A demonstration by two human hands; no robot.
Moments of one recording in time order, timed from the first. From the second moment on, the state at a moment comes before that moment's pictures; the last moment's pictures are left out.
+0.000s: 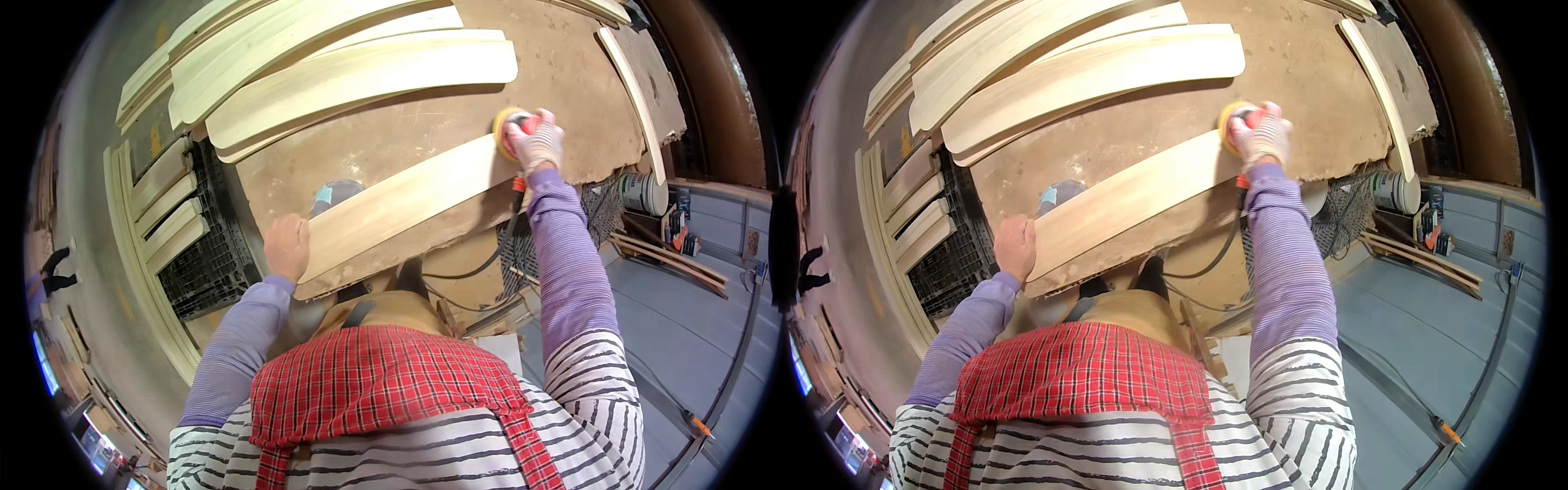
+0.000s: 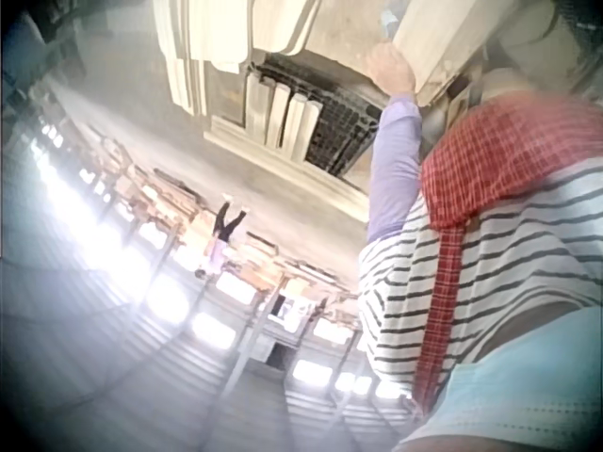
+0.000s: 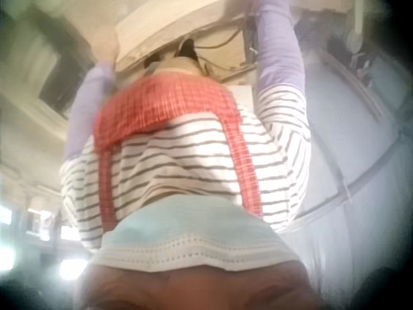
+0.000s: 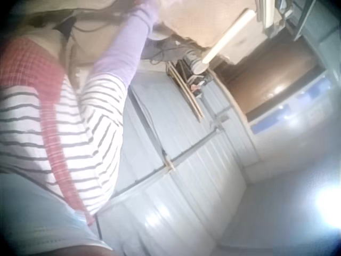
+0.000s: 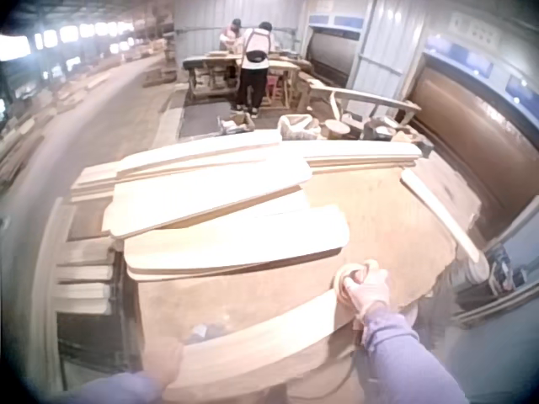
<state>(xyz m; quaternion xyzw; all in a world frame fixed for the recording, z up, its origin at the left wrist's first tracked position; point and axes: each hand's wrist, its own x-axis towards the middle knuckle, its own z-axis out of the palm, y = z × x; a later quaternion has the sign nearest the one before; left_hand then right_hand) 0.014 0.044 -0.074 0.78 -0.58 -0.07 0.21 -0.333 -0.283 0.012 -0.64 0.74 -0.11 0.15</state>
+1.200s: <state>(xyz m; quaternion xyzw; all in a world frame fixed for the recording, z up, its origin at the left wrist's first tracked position) 0.018 0.037 -0.072 0.77 -0.60 -0.05 0.22 -0.191 -0.099 0.042 -0.83 0.47 0.03 0.30</state>
